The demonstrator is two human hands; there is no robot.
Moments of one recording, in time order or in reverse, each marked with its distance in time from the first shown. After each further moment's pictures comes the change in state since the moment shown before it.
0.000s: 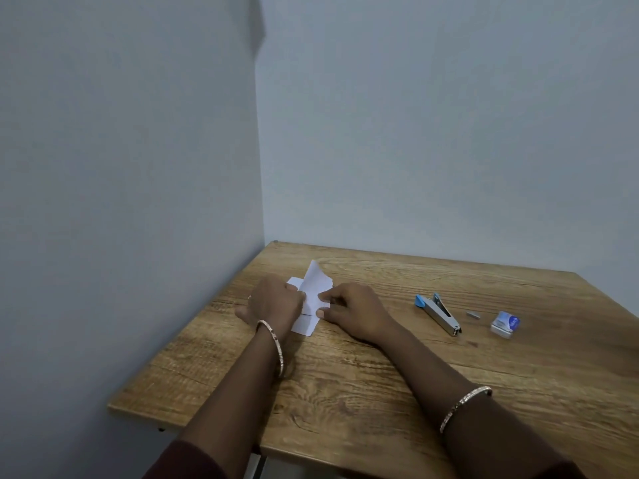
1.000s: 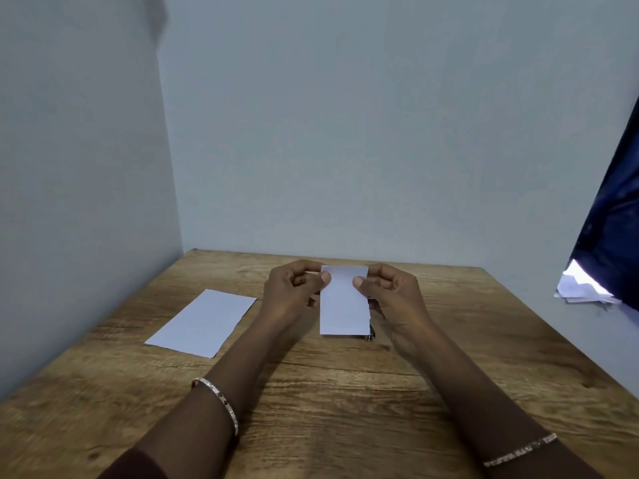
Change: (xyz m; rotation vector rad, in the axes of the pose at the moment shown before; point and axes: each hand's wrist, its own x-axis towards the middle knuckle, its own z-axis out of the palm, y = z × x) left_hand -0.041 0.085 0.089 -0.896 -0.512 0.365; right_hand -0.063 0.093 -0.113 0.998 0.435 0.224
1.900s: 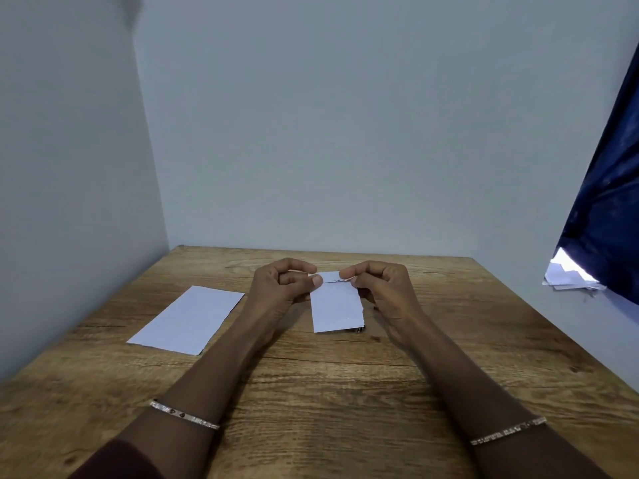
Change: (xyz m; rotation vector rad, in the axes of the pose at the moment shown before) left_hand 0.006 -0.017 -0.007 -0.162 -0.106 -0.053; right_hand 0.014 0.014 -0.012 -0.099 -0.072 -0.119
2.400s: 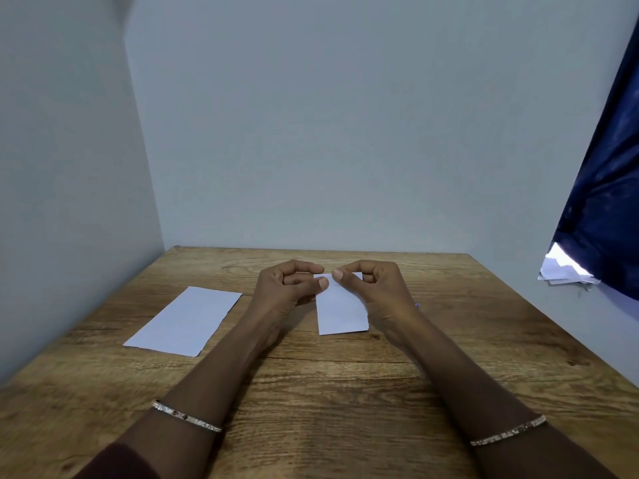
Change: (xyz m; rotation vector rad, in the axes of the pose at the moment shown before) left_hand -0.003 0.003 0.011 -0.038 -0.038 -0.059; right_hand -0.005 -0.003 0.006 -0.106 -0.002 0.000
